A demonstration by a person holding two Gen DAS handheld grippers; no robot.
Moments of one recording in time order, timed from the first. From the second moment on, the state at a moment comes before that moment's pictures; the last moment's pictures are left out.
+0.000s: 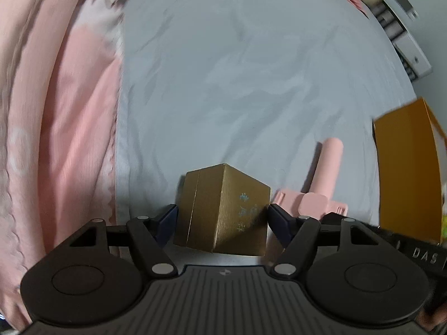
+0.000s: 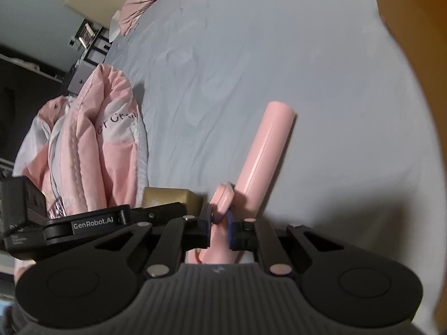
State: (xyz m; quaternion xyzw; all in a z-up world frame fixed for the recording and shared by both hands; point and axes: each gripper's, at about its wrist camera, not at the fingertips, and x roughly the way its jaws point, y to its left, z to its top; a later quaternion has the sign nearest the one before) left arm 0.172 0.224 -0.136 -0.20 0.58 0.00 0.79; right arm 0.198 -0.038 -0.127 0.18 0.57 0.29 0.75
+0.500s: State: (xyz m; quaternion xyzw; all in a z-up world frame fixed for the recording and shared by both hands) left arm 0.153 0.152 -0.114 0.02 0.56 -0.04 0.83; right arm 0.179 -0.053 -0.111 0.02 0.52 0.28 0.80
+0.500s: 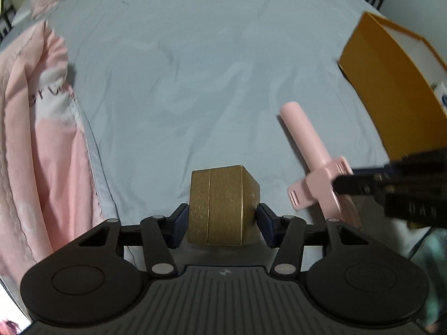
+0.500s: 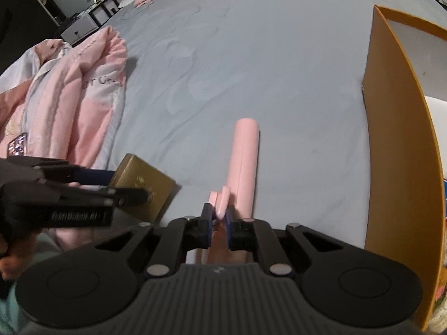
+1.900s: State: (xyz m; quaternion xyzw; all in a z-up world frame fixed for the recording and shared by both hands) left arm 0.218 -0.011 0.032 0.04 0.41 -0.20 0.89; right arm 0.231 -0.163 0.082 -0.32 0.36 0.38 0.79
